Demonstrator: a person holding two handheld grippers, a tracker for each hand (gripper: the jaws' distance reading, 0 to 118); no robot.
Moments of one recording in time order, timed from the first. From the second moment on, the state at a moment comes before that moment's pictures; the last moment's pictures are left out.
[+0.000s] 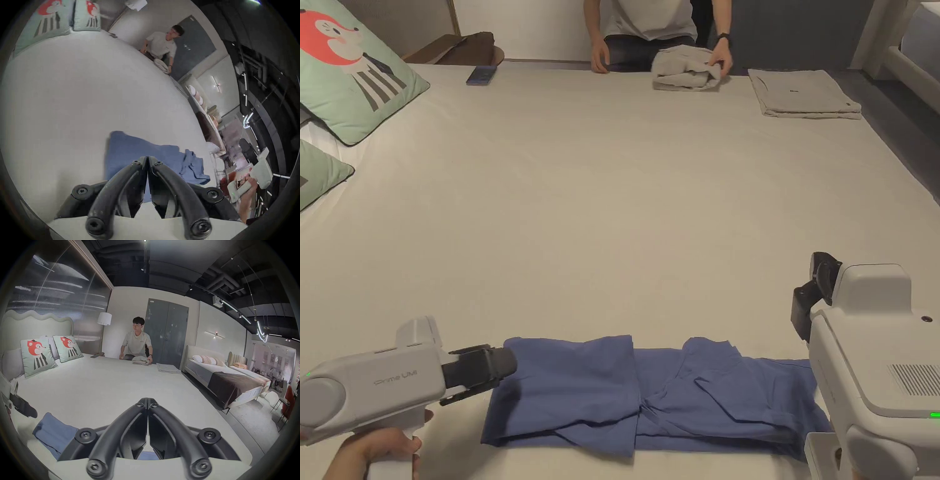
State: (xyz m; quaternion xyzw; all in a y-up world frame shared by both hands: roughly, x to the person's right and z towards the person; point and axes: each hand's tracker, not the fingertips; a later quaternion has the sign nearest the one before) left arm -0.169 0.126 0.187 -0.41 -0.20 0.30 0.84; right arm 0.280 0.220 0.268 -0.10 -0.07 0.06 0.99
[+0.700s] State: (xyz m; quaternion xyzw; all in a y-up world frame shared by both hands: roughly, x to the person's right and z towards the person) left arm -0.178 0.050 0.149 -0.48 -0.24 0.41 0.73; right arm 0.278 0.216 0.259 -0.12 -0.08 0.08 0.99
